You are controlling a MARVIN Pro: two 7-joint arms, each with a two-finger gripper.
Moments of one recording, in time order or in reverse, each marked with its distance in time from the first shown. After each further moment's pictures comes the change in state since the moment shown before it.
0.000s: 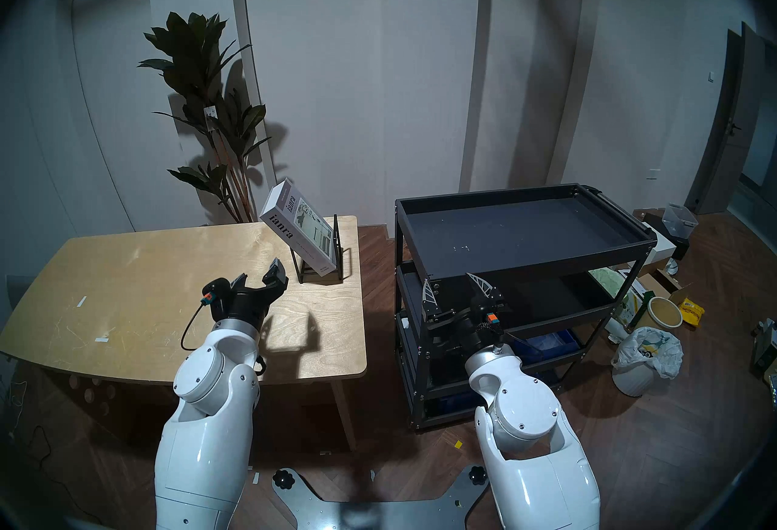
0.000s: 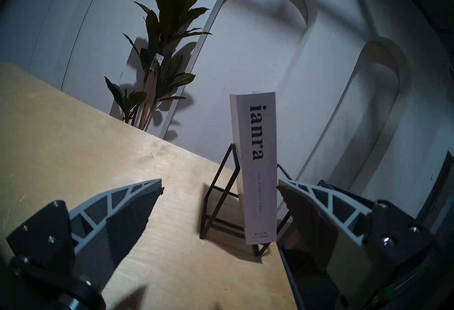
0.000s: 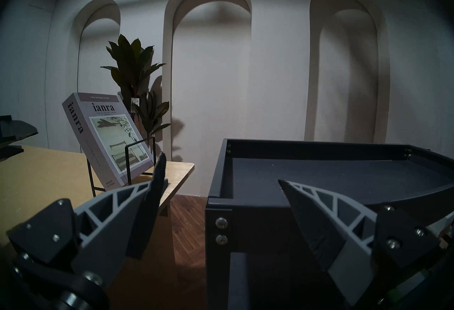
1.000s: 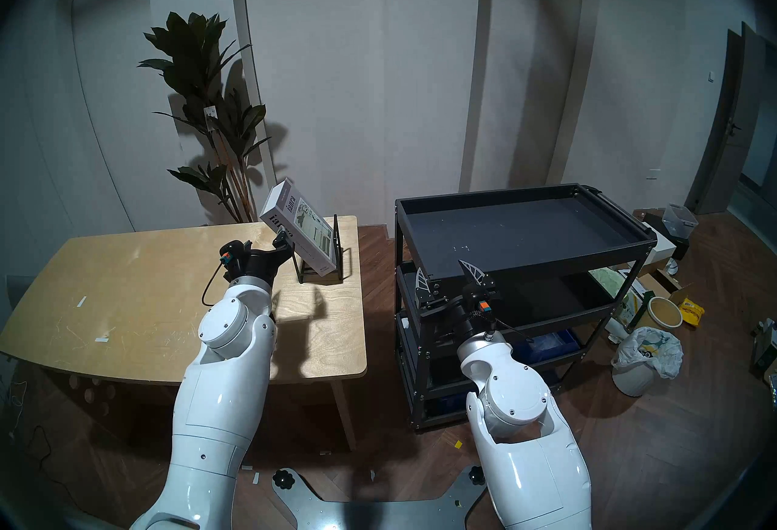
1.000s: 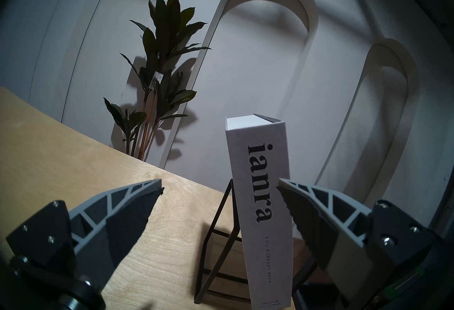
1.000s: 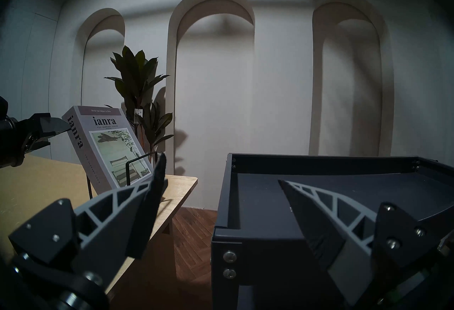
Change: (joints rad) left arm -0.271 0.007 0.009 0.253 0.039 -0.036 0.070; right arm 0.072 -0.009 -0.019 0.062 0.003 -0.031 -0.016
